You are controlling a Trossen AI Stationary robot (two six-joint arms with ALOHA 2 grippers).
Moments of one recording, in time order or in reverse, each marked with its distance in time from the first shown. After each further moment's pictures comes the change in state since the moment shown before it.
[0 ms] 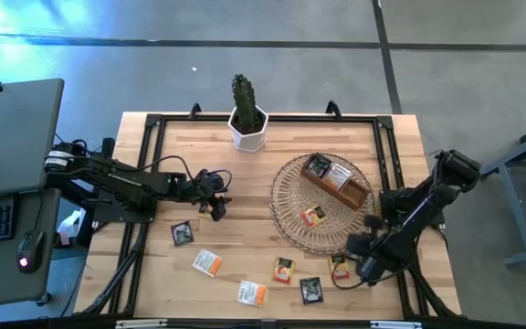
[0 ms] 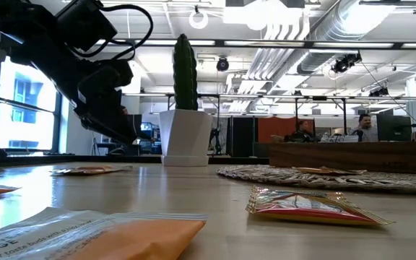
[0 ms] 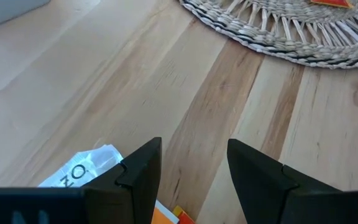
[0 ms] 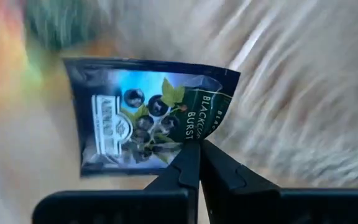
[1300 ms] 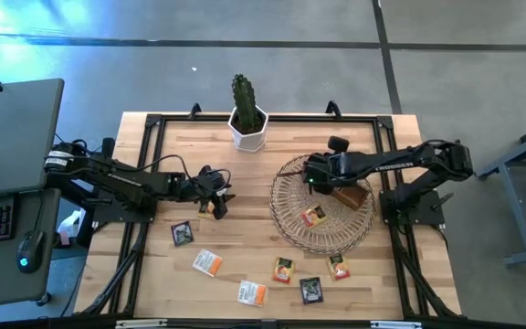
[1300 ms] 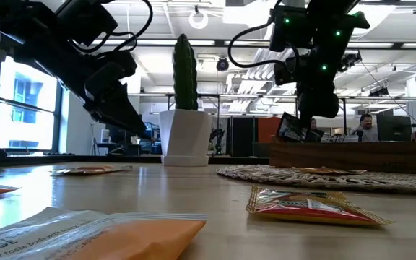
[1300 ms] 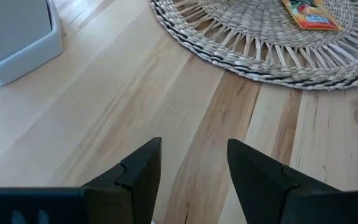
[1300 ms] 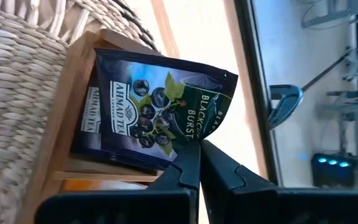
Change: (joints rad) left arm 0.000 0.000 0.000 0.089 -0.053 0.114; right arm -1.003 -0.009 0.204 0.064 0.499 -1.065
